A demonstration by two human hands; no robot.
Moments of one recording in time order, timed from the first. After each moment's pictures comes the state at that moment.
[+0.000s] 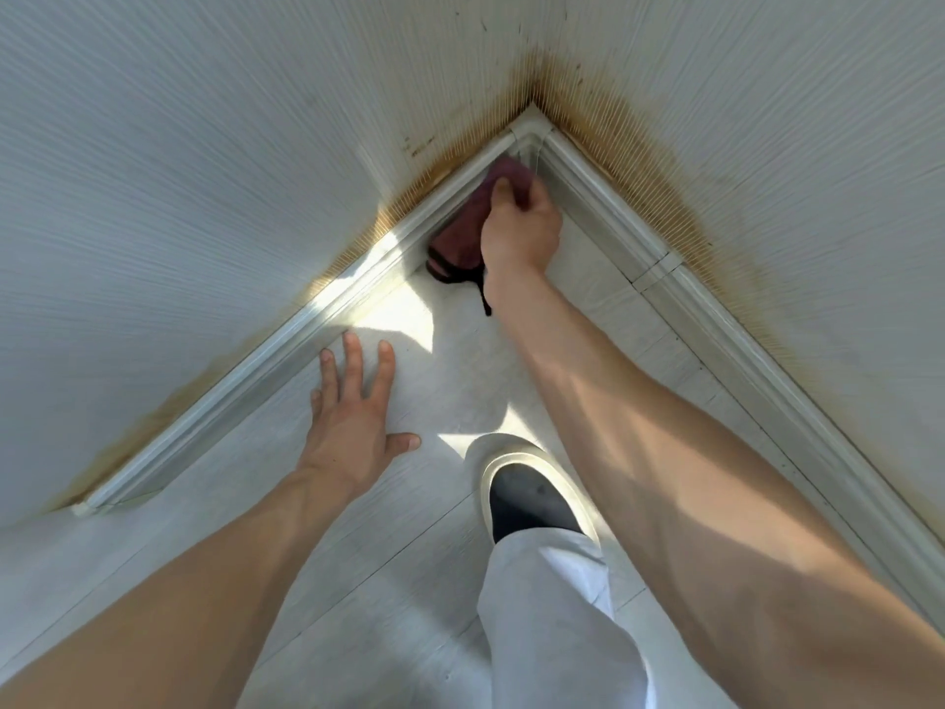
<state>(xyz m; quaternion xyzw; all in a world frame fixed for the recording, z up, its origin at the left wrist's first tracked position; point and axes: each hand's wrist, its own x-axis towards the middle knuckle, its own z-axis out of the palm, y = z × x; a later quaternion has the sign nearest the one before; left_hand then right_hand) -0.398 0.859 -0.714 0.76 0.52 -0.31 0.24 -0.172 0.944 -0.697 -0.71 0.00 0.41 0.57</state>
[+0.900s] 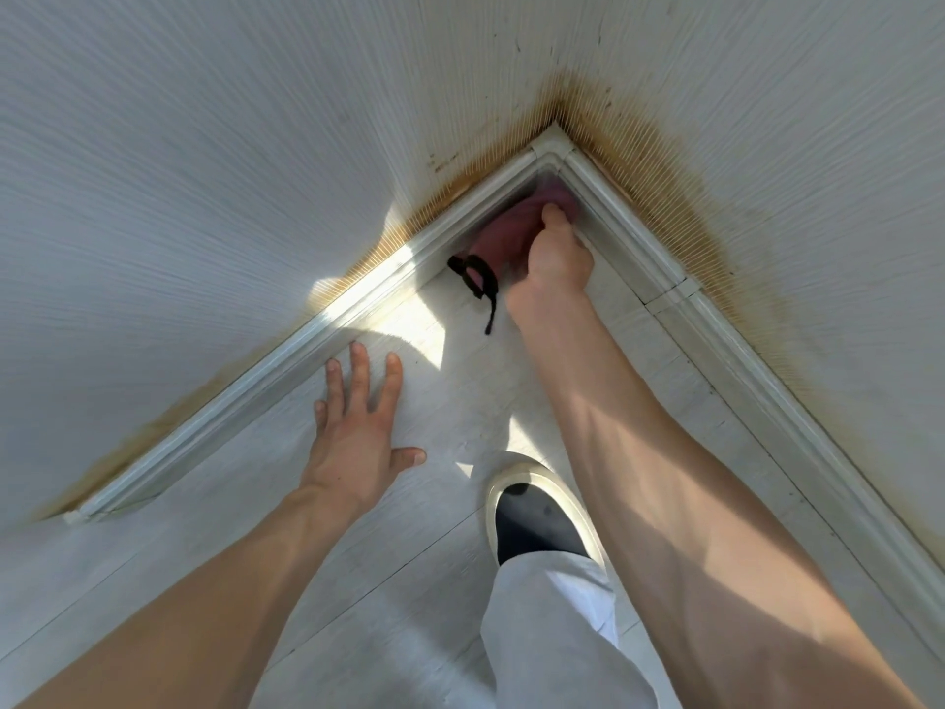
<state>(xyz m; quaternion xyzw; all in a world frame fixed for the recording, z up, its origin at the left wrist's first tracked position) -0.399 0.858 -0.713 0.76 0.52 -0.30 0.25 -0.157 0.944 -0.692 -0.59 0.24 0.47 0.61</state>
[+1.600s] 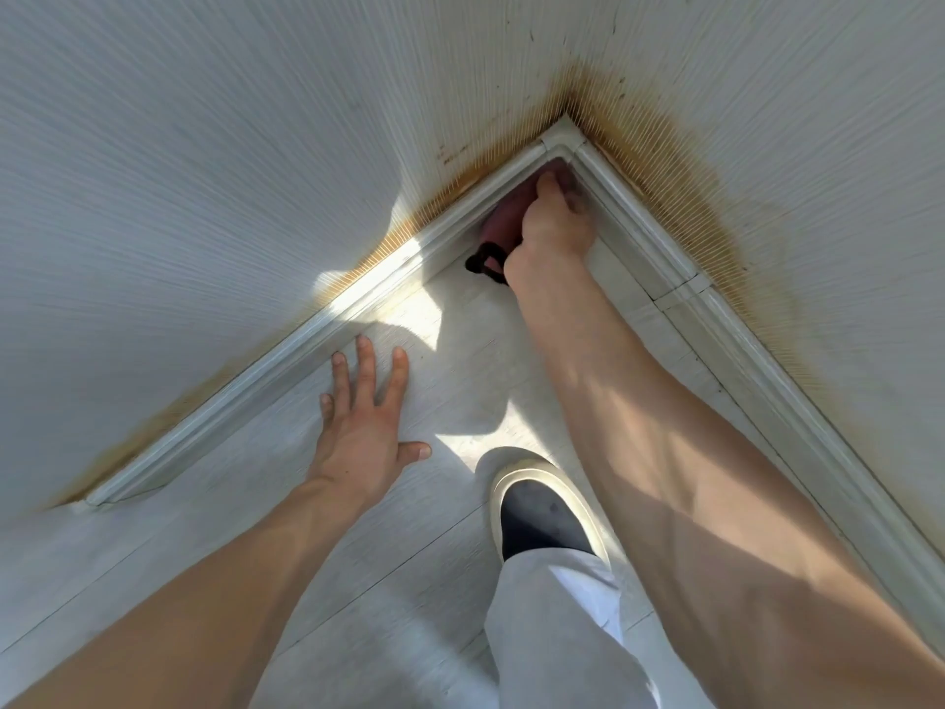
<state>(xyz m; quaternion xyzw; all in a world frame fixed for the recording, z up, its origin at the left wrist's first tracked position) -0.396 0.859 -0.713 0.75 0.52 -0.32 0.25 -0.155 0.963 -0.681 -0.64 0.19 0.48 0.57</state>
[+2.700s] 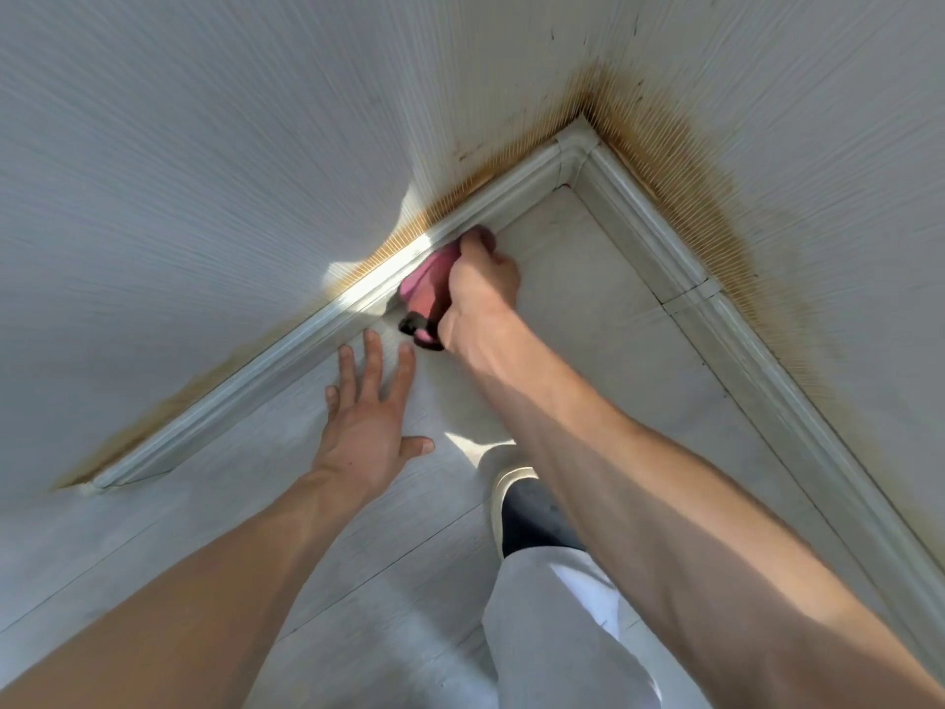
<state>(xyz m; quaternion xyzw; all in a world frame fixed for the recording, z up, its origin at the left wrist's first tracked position) -0.397 0.860 -0.712 0.75 0.53 -0.31 0.26 -0.235 0.945 -0.682 -0.64 0.17 0.58 0.47</state>
